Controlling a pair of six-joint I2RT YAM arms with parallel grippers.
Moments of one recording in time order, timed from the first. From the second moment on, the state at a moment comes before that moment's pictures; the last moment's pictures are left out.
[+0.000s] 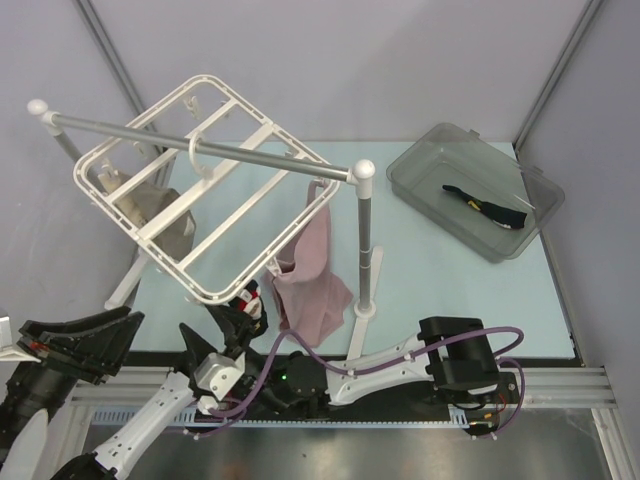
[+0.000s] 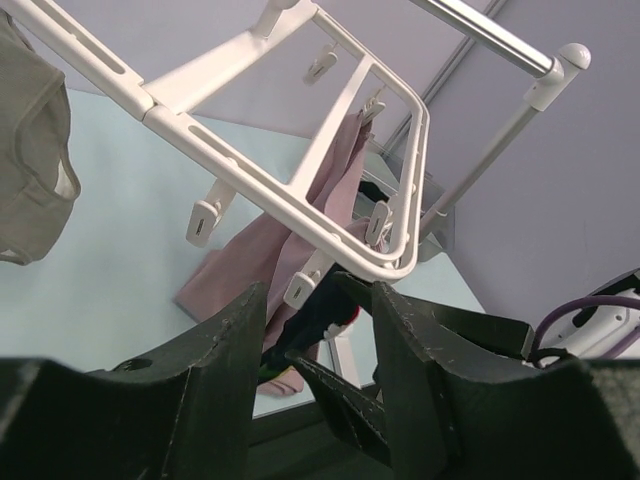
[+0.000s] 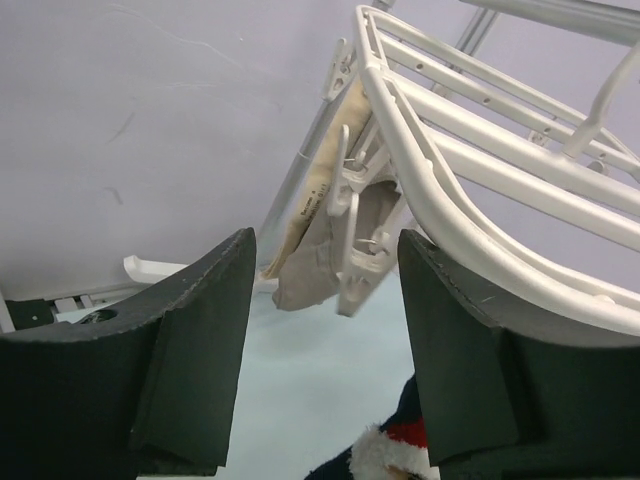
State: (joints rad) left arm -0.54 0.31 1.63 -1.25 -0.13 -0.50; right arm 1.72 1.92 1.34 1.20 0.62 -0.89
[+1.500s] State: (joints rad) left arm -0.54 0.35 1.27 -0.96 0.11 -0.41; right arm 1.42 1.40 0.95 0.87 0.59 -0.66
